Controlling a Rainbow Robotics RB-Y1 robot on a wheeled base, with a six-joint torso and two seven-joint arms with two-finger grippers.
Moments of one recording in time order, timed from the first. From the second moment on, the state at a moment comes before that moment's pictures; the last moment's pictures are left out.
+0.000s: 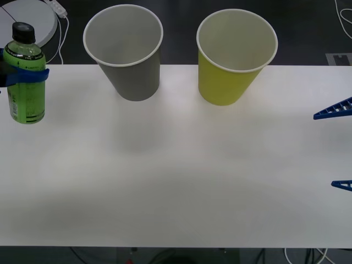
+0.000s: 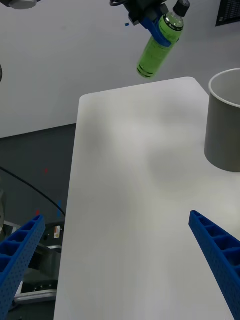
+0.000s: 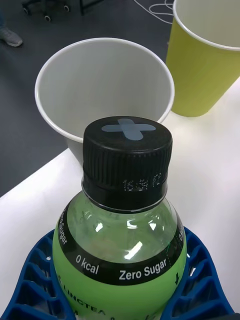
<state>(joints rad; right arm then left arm) 0.22 -1.19 -0.45 -1.98 0.79 -1.41 -0.19 -0.11 1.23 0.29 -2.06 -1.58 -1.04 1.16</state>
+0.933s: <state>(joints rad) 0.22 -1.19 -0.45 -1.98 0.79 -1.41 -0.19 -0.60 1.23 -0.02 -1.84 -1.62 -1.23 1.18</state>
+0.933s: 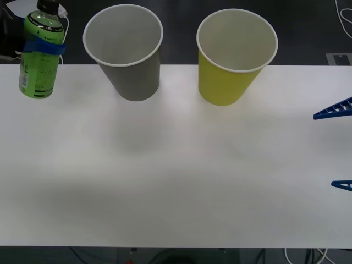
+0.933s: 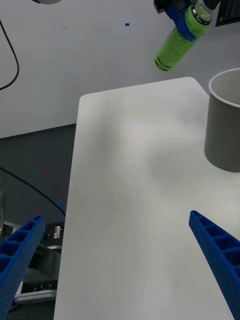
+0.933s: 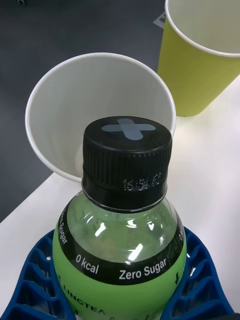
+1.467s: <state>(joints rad) 0.22 -1.19 -0.45 -1.98 0.79 -1.41 -0.19 -0.88 1.23 -0.21 -1.69 -1.61 -1.32 1.18</state>
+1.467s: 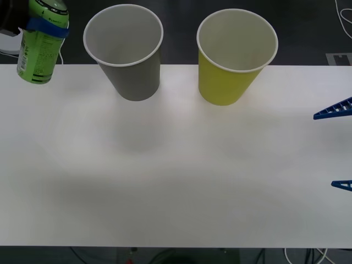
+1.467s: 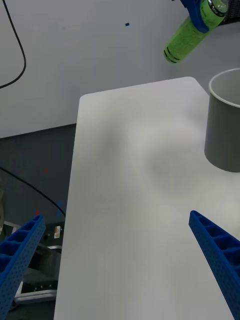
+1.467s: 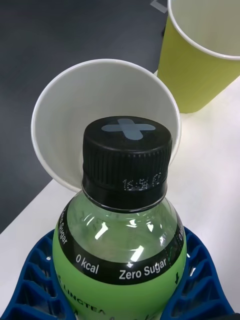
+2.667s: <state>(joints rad) 0.22 -1.19 -0.45 -1.98 0.79 -1.41 -0.19 -1.41 0.98 -0.57 -1.21 -1.68 -1.43 1.13</state>
